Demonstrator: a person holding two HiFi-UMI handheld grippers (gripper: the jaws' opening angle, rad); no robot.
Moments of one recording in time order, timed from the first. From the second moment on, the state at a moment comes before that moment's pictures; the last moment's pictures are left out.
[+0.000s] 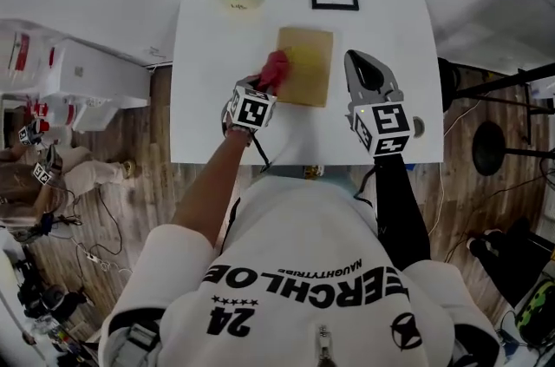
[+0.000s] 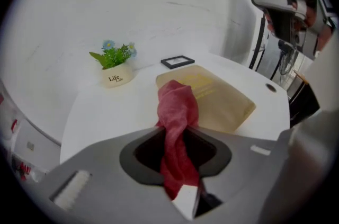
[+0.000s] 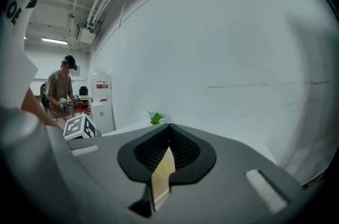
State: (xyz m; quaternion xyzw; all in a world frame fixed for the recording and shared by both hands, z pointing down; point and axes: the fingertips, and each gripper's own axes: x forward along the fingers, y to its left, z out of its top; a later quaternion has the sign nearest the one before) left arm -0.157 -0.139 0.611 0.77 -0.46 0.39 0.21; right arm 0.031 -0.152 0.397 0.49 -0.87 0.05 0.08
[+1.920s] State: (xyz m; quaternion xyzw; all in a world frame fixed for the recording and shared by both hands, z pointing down) left arm -0.100 -0.104 0.585 0.82 -0.43 0.31 0.22; right arm 0.011 -0.140 0.402 0.44 -0.89 0.04 0.09
